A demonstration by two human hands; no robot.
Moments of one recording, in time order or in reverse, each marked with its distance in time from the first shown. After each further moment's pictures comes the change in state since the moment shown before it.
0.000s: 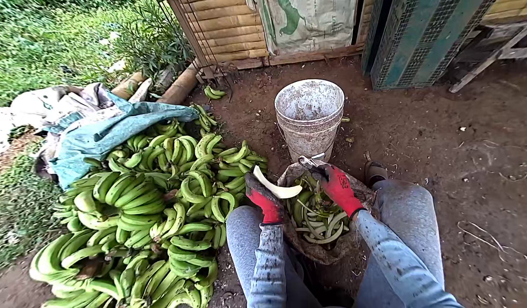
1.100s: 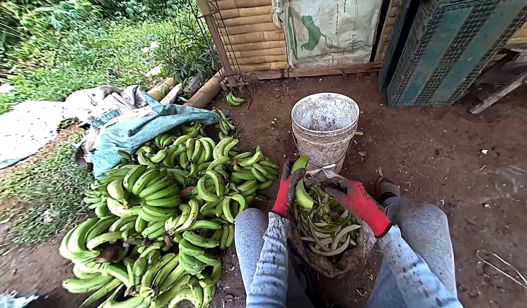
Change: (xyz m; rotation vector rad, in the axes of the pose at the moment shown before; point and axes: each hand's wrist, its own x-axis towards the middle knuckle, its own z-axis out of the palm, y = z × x) left_hand 0.030 -0.024 0.012 -0.015 -0.808 -0.201; right_hand -0.022 -0.004 -0.037 0.215 -0.135 -0.262
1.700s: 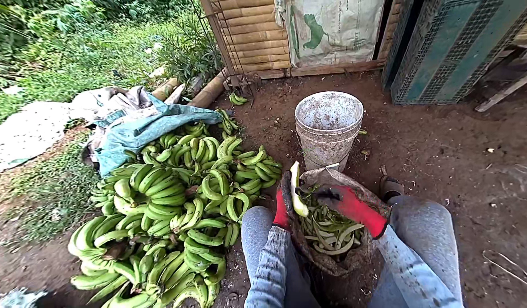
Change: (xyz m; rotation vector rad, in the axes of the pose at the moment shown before) left_hand -0.033 -0.005 -0.006 -0.304 0.179 -0.089; right_hand 0.003 -0.007 0.026 0.116 -0.228 -0.109
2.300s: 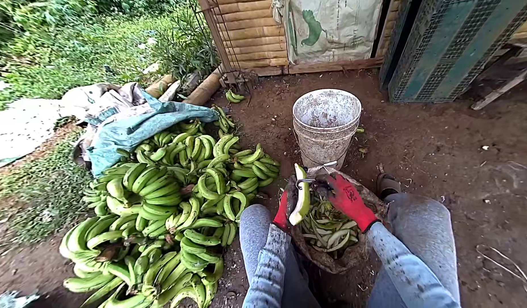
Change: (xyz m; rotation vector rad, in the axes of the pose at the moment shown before) left_hand -0.002 -0.017 -0.005 0.153 -0.144 -0.023; right_hand 0.013 0.006 0.002 -0.522 0.242 0.083
